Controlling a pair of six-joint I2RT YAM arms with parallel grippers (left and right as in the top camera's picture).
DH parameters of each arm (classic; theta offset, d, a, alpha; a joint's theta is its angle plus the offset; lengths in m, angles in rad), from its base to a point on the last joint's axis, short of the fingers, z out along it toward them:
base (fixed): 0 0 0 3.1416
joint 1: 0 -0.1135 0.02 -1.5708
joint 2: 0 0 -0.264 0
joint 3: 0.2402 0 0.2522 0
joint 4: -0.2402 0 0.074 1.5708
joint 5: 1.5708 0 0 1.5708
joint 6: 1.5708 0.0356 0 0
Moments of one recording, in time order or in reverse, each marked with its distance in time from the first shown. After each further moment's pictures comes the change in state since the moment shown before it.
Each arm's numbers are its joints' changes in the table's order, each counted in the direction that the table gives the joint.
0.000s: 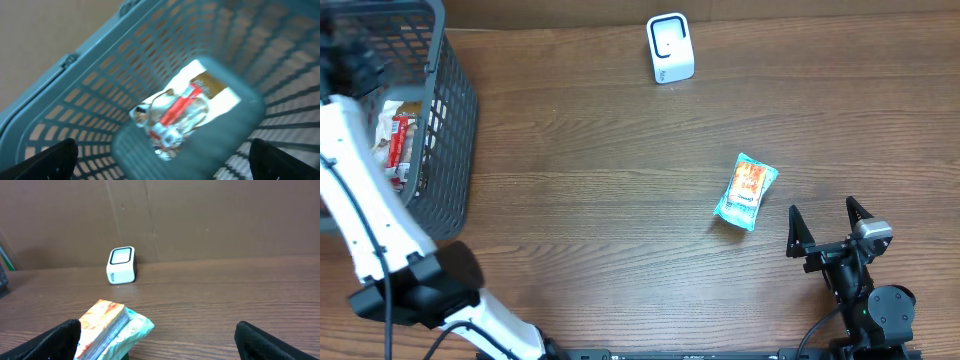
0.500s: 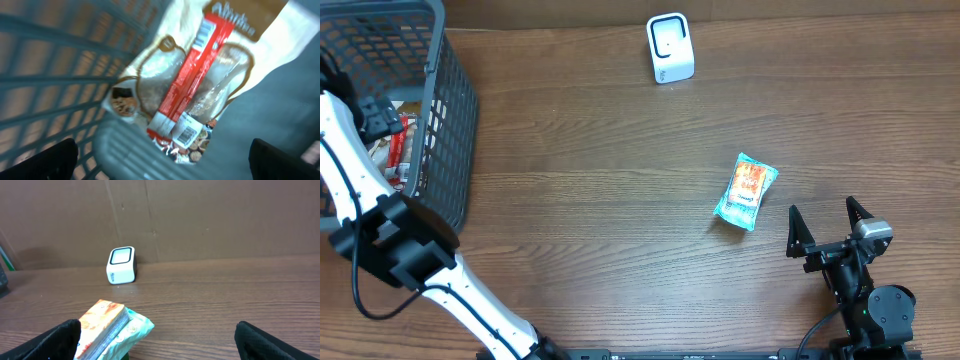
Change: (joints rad) left arm -0.120 -0.328 0.000 -0.013 0.126 0.246; right arm 0.000 0.000 0.000 0.000 0.000 0.000
